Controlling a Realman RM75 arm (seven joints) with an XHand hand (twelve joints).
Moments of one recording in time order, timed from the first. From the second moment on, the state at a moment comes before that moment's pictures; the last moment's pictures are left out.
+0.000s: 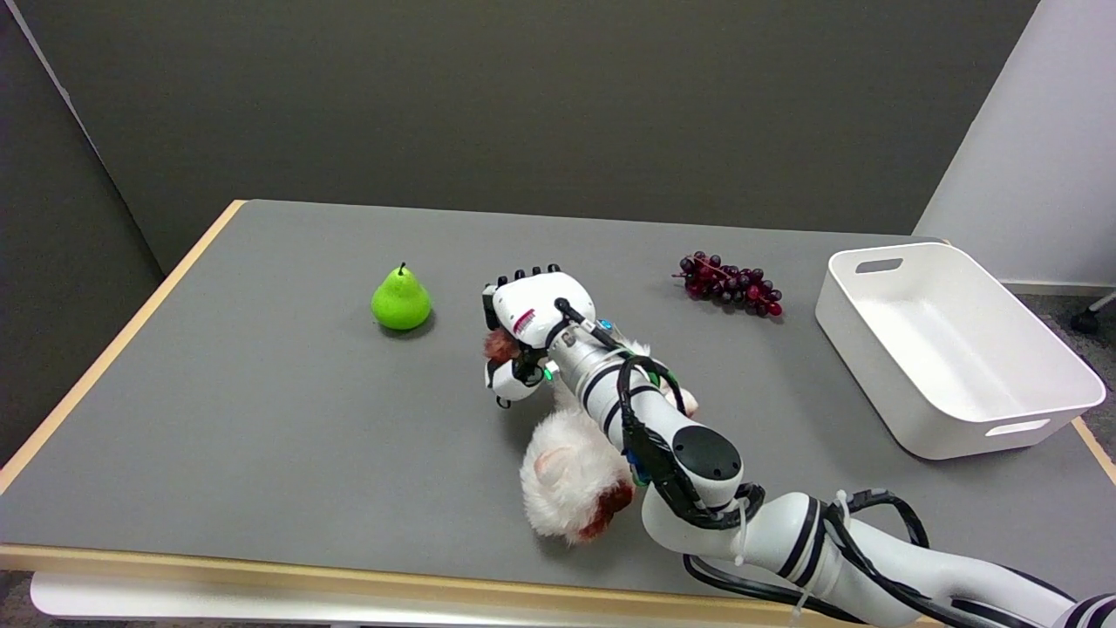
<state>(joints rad) 0.32 -1.34 -2.28 1.51 -0.93 -0.55 1.36</state>
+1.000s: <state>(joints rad) 0.32 -1.32 -2.27 1.53 -0.93 -0.50 1.37</state>
